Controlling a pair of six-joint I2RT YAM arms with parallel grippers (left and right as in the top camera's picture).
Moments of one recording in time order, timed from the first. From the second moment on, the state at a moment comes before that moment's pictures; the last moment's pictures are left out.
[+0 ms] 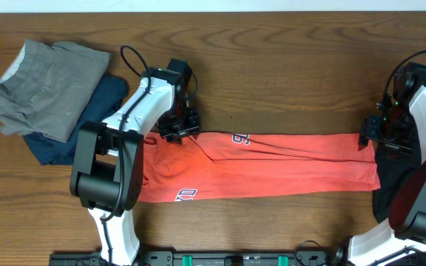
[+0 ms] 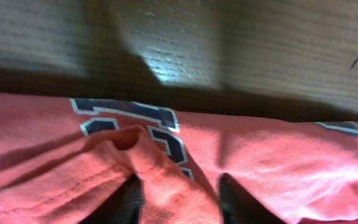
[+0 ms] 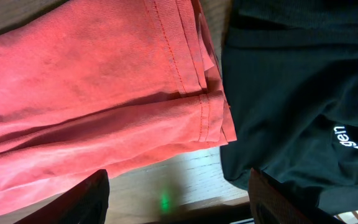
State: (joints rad) left arm -0.29 2.02 1.43 -1.07 0.23 -0.48; right arm -0.29 1.79 1.38 -1.33 0.07 0.07
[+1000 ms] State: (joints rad) left arm -0.31 1.92 1.43 -1.25 0.28 -0.48; right arm -0.29 1.79 1.38 -1.33 0.07 0.07
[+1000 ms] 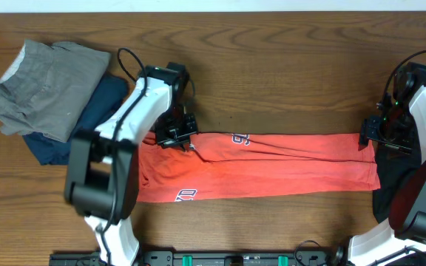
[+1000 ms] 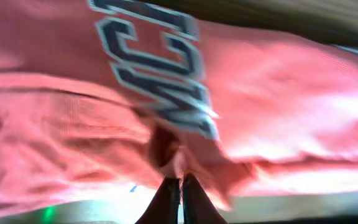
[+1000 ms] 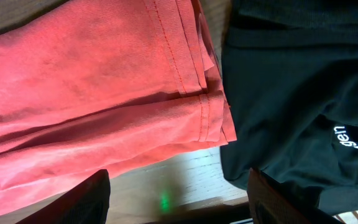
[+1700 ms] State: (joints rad) left arm -0.59 1.83 1.41 -1.20 0.25 -0.49; right arm -0.29 1.79 1.38 -1.33 0.07 0.07
